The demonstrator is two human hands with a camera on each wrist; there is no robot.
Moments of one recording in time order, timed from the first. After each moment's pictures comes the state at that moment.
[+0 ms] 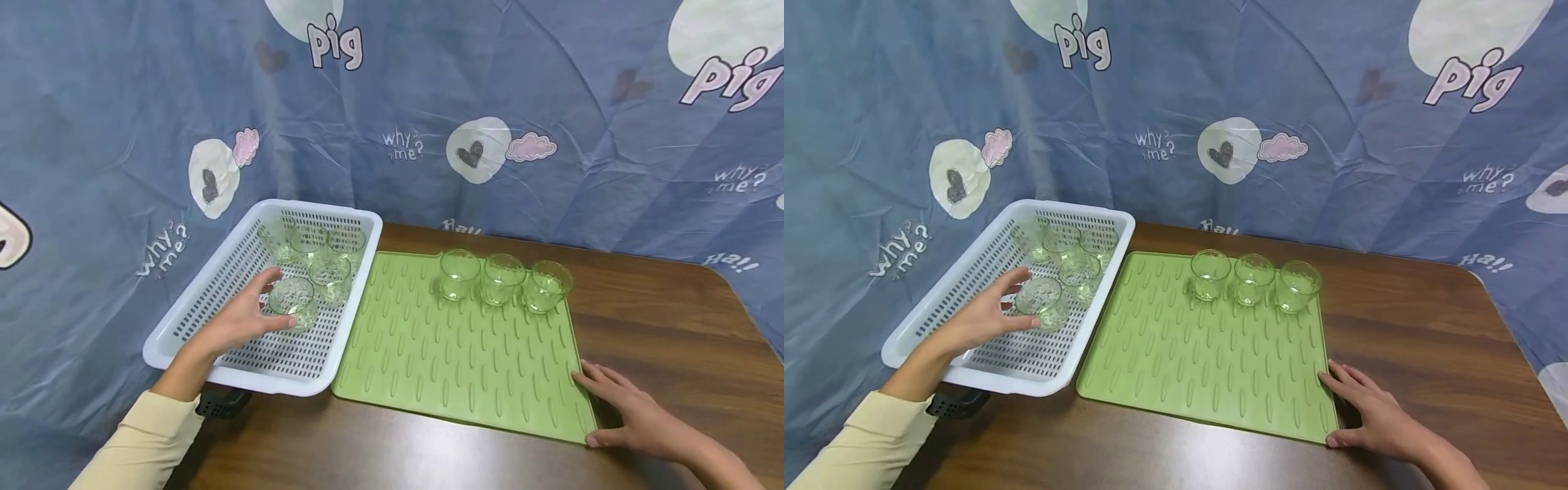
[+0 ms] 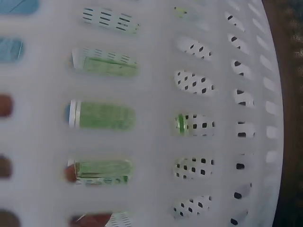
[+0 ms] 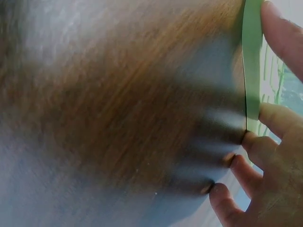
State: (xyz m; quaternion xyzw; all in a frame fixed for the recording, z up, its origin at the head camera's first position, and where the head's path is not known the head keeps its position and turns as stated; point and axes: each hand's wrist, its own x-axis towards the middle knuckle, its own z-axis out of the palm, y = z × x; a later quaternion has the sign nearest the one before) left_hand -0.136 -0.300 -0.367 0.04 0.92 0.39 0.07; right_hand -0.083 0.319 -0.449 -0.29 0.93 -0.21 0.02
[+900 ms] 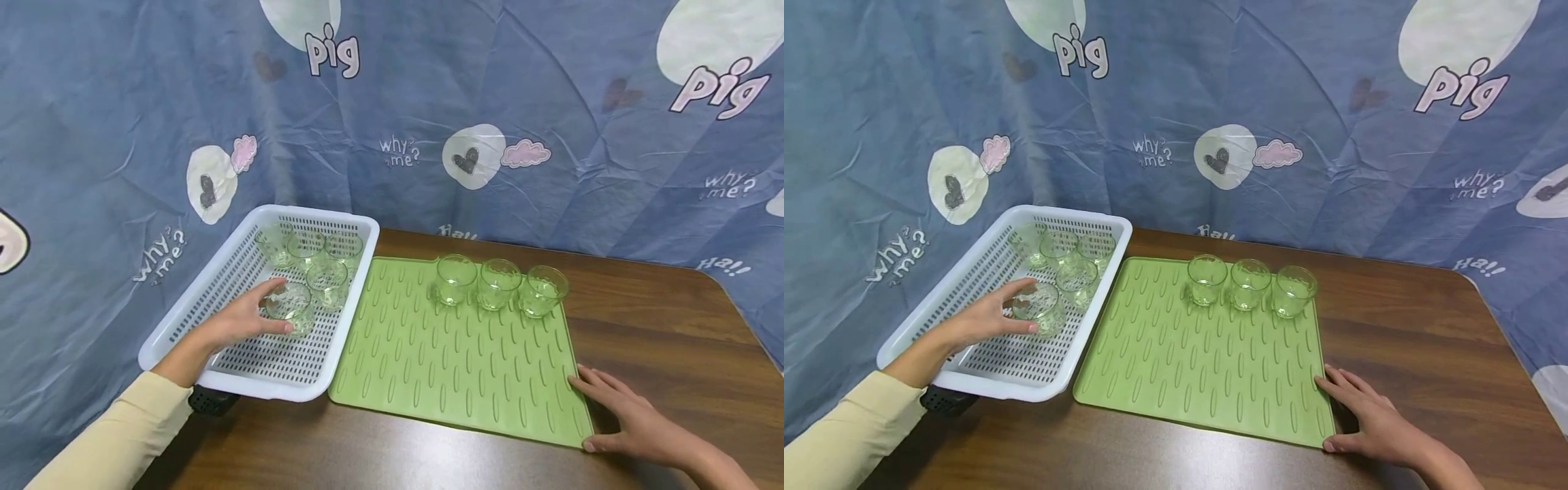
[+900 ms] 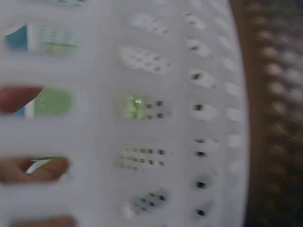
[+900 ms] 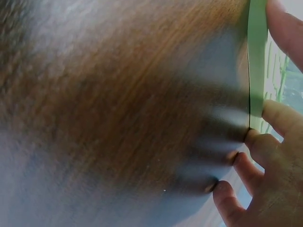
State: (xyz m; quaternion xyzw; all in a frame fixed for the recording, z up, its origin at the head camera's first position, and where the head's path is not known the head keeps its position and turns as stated) left_hand -0.154 -0.309 -0.376 0.05 0.90 0.40 0.14; right_hand -0.082 0.323 -0.452 -0.30 0.93 -0.22 0.00
